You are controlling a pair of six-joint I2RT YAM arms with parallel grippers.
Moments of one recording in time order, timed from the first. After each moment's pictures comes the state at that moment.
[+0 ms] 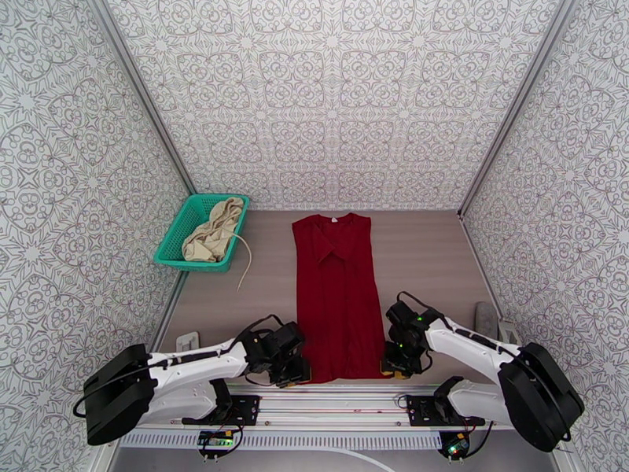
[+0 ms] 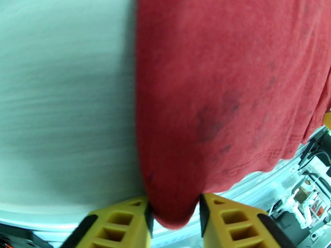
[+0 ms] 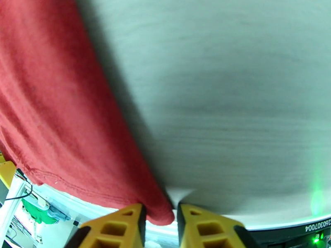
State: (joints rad) left arm -1.00 1.22 0.47 -0.48 0.34 -1.19; right arm 0.57 1.26 0.52 -0.85 -0.42 0.77
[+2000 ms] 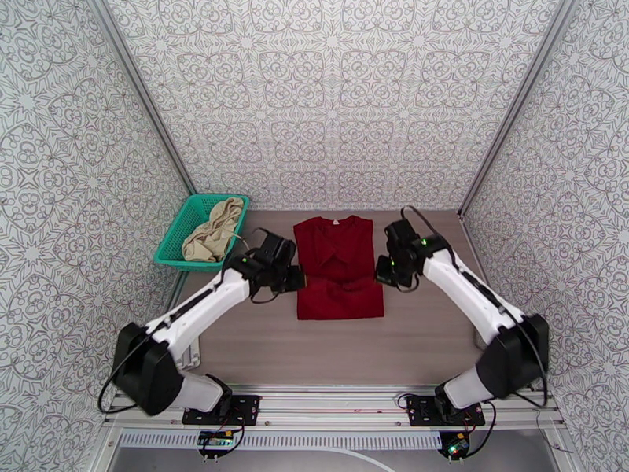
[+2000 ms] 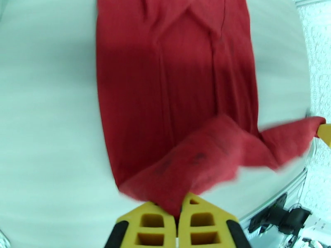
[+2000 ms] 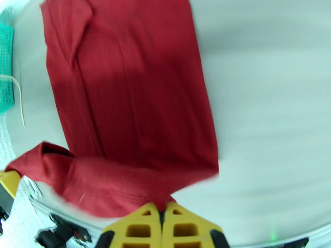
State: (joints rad) left arm -0.48 1.53 1.24 -0.69 0.22 -0.59; right arm 0.36 1.63 1.48 -1.02 -0.15 0.63
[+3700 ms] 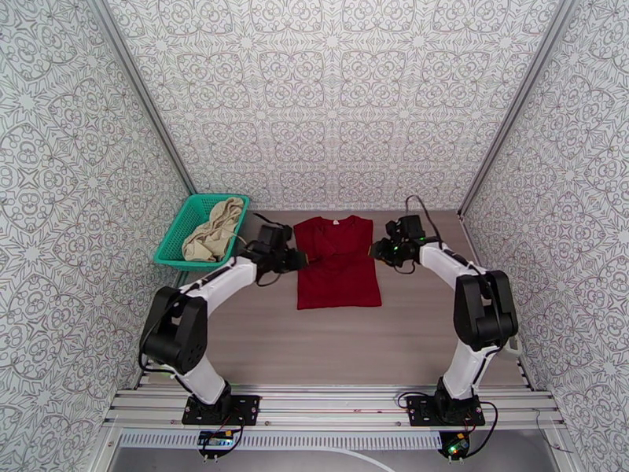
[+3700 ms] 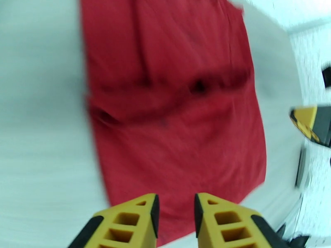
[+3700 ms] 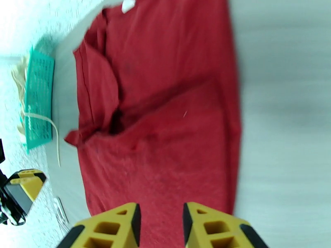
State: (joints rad) left arm -0.39 1.74 1.17 -0.31 0.33 -0.54; right arm 0.21 1.86 1.29 -0.41 -0.48 0.53
